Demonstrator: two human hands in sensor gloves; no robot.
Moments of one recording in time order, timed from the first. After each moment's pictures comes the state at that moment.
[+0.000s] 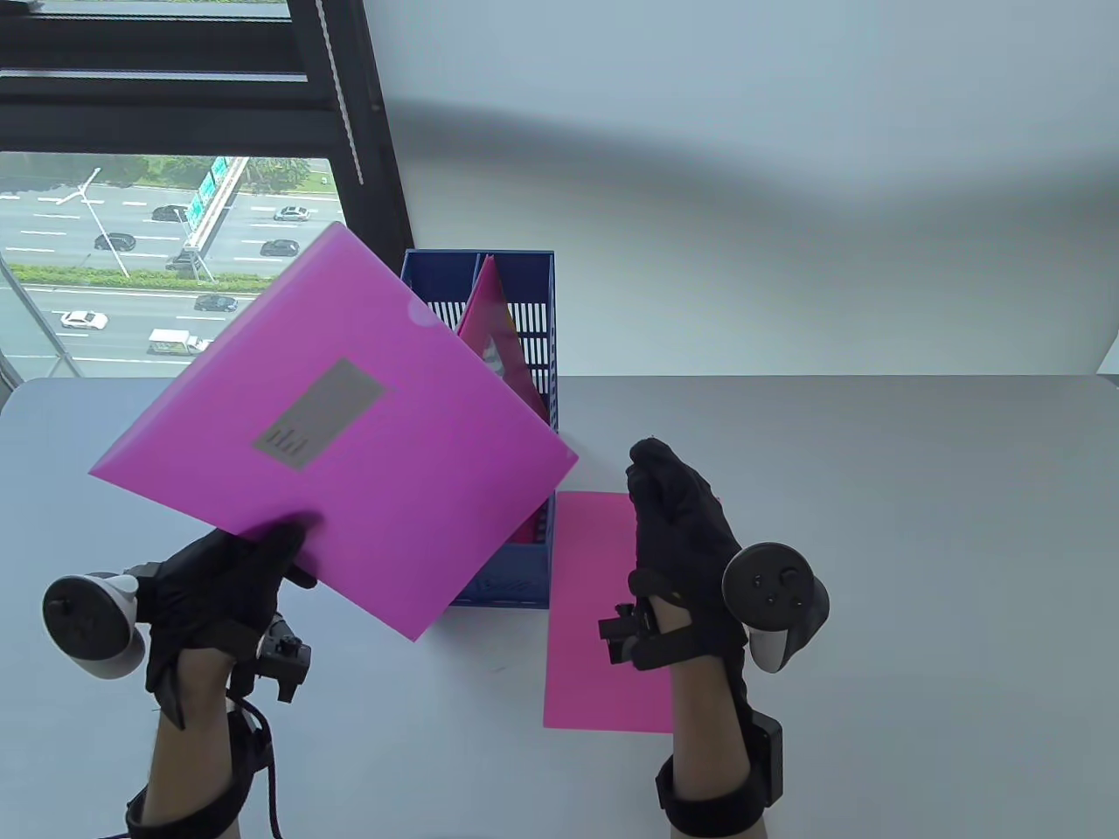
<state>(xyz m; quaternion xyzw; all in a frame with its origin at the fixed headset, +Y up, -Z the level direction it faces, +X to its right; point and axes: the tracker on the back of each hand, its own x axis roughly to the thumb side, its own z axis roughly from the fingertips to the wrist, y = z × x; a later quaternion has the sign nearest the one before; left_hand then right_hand) -0.350 -0.588 -0.315 0.29 -0.27 0.53 0.75 0.112 -0.619 -0.346 0.07 -0.27 0.80 0.53</state>
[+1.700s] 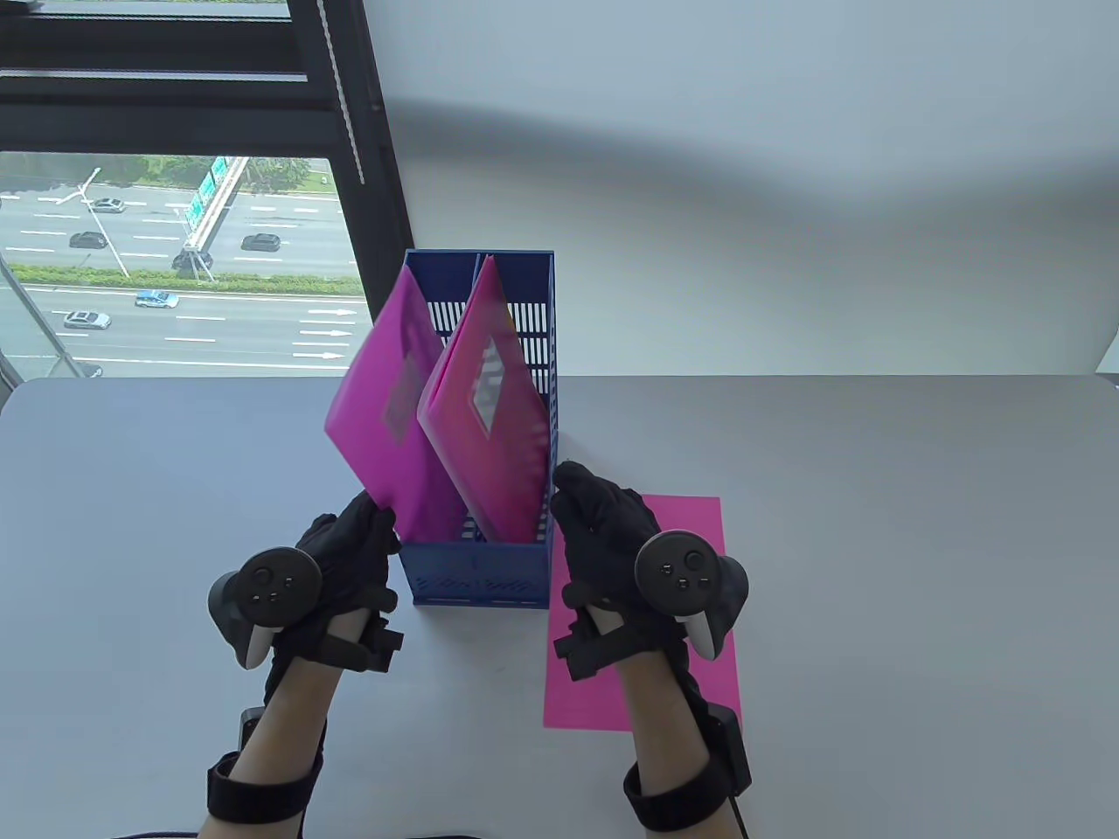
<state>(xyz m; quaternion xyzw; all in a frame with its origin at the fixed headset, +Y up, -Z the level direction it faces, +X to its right) -0.281 -0.676 -0.370 0.23 -0.08 0.35 0.91 0.055 -0.641 -0.360 0.10 -0.20 0.86 0.45</state>
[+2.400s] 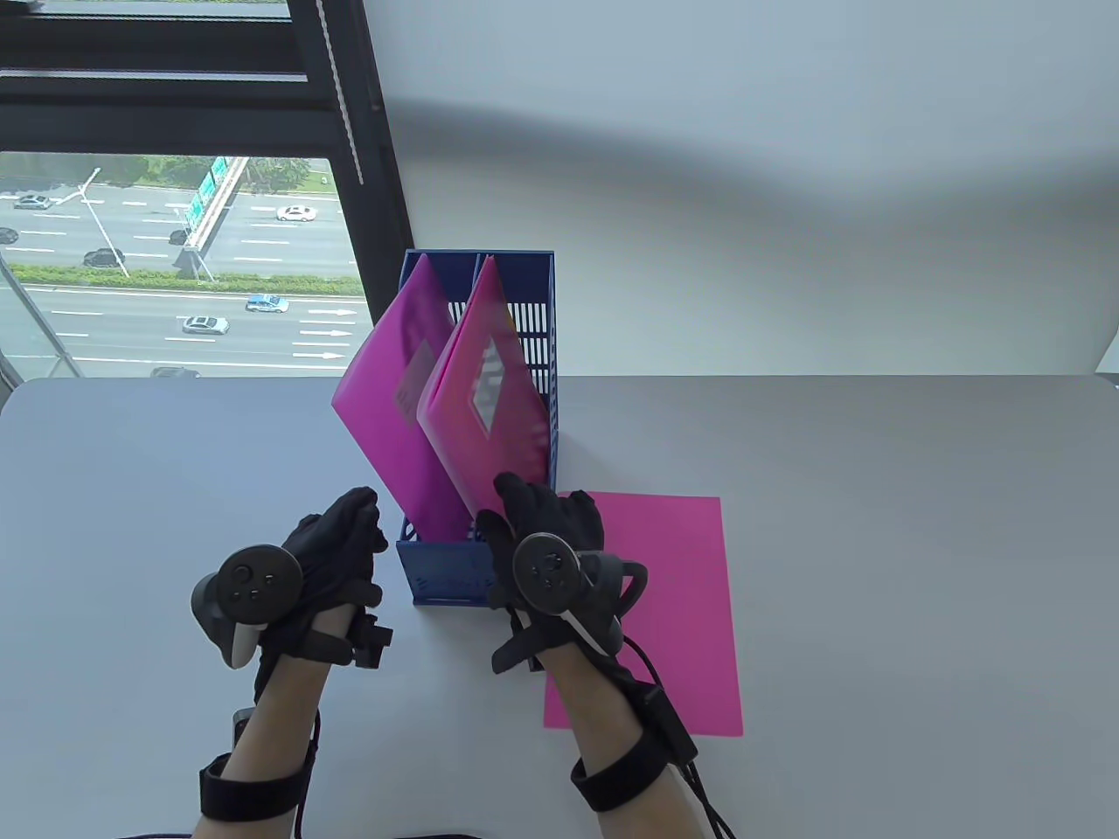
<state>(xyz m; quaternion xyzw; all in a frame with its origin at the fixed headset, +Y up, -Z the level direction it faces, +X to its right) -0.296 -0.680 -0.375 0.23 -0.06 0.37 0.90 -0.024 -0.663 -0.377 0.05 -0.23 0.94 0.23</state>
